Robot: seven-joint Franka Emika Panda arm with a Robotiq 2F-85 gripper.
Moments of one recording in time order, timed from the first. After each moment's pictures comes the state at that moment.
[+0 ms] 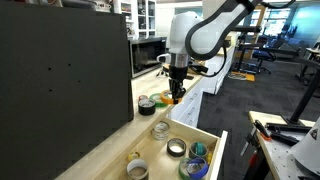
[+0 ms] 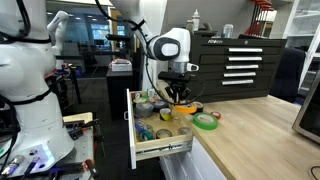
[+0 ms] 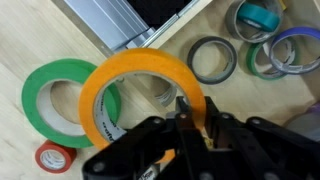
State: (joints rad) arm -0.14 0.17 0.05 -2.29 -0.04 2.51 -0.69
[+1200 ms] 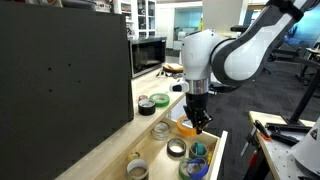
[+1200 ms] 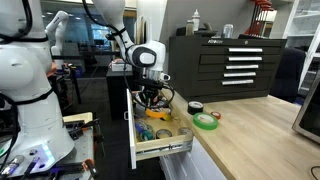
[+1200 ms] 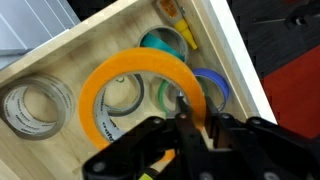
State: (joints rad) arm 0.01 0.10 0.11 -2.52 -0.01 2.50 -0.71
